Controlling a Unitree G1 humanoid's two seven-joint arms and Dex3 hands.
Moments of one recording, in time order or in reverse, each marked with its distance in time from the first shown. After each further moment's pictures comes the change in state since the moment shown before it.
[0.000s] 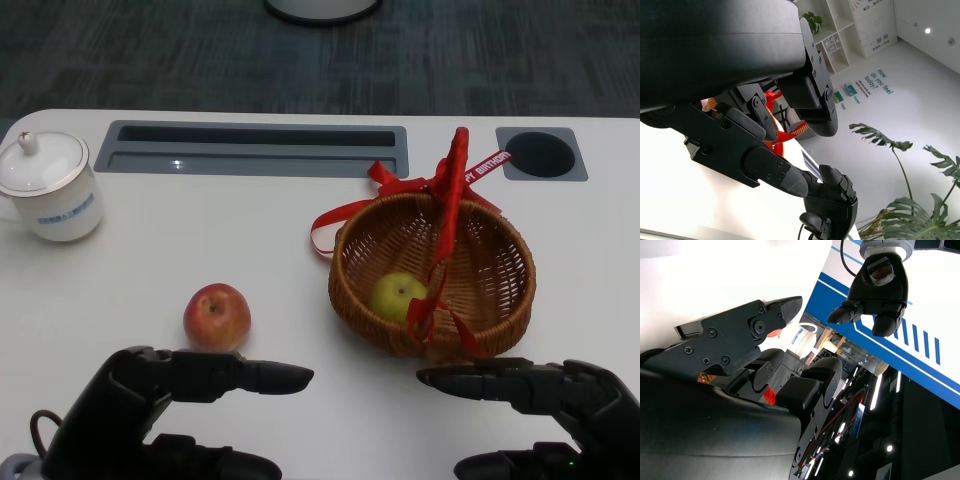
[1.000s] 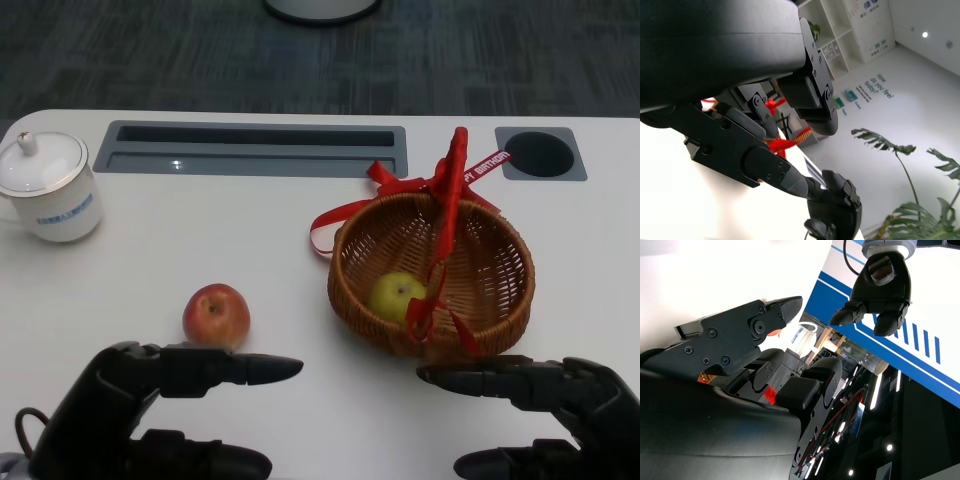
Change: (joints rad) left arm -0.003 -0.001 0.054 0.001 0.047 -0.035 0.030; right arm -0.009 0.001 0.001 0.009 0.005 0.000 0.002
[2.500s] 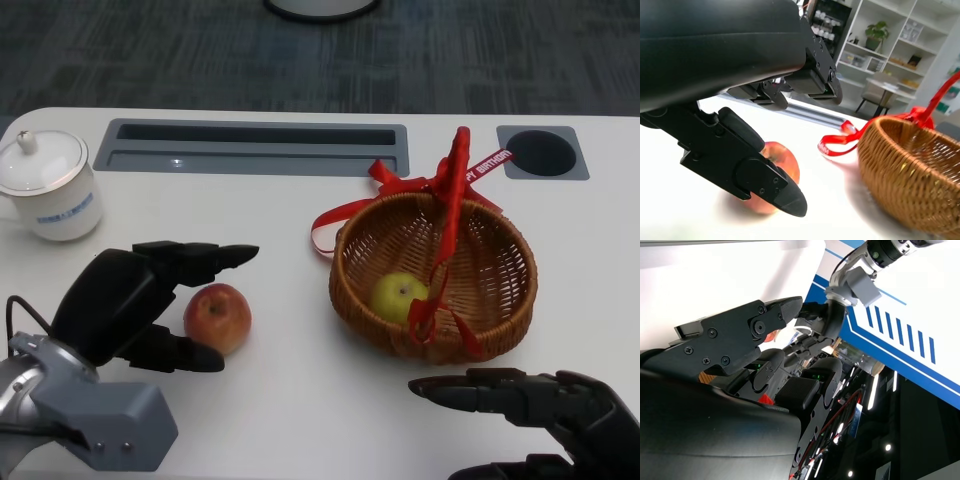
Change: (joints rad) left arm -0.607 0.184 -0.162 0.883 0.944 -0.078 0.819; right arm 0.034 0.015 0.021 -0.020 0.004 -0.012 -0.001
